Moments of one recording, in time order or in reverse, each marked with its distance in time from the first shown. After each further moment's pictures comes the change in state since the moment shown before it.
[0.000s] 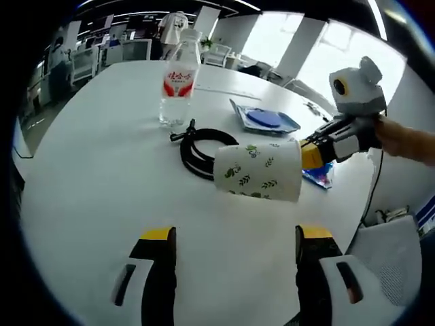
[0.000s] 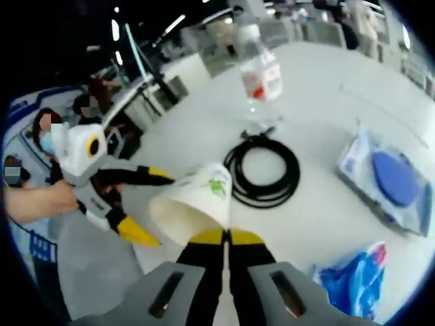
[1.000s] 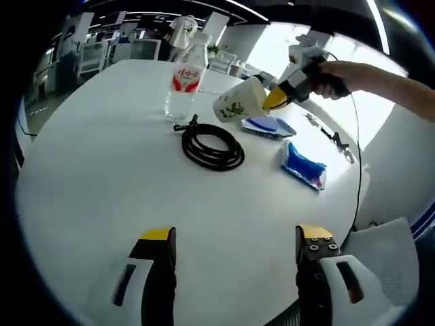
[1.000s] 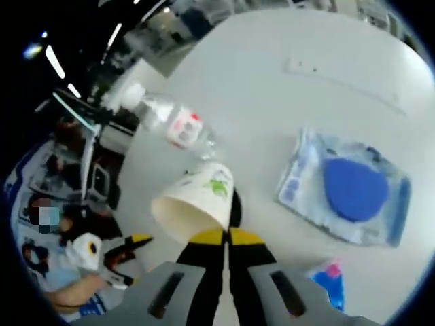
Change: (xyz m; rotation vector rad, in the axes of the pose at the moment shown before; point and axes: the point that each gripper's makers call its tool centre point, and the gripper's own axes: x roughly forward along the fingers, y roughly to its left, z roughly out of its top) left arm -0.012 -0.012 -0.011 -0.046 -0.074 -0.038; right arm -0.021 -0.076 0.071 0.324 0.189 -0.079
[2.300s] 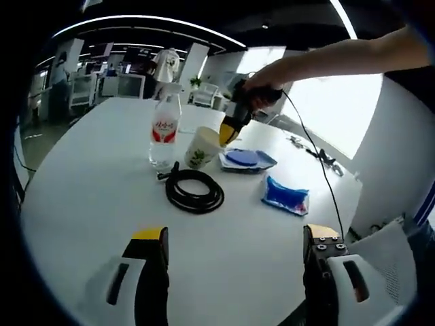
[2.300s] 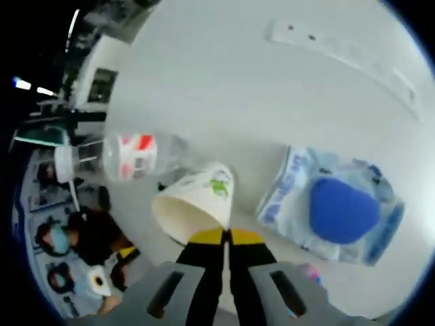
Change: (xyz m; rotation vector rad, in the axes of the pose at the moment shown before) left arm -0.016 -0.026 0.041 0.096 -0.183 -0.051; right arm 0.020 -0.033 0.048 0.134 0.315 -0.080
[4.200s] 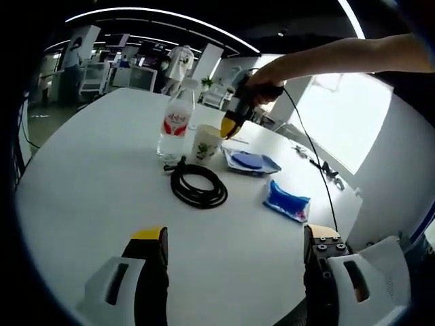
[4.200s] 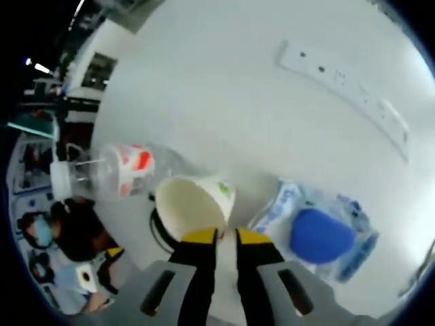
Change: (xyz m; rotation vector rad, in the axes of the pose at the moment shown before) left arm -0.004 0.008 -0.004 -0.109 -0.039 0.025; right arm -0.008 0.000 0.028 -0.130 -0.025 -0.108
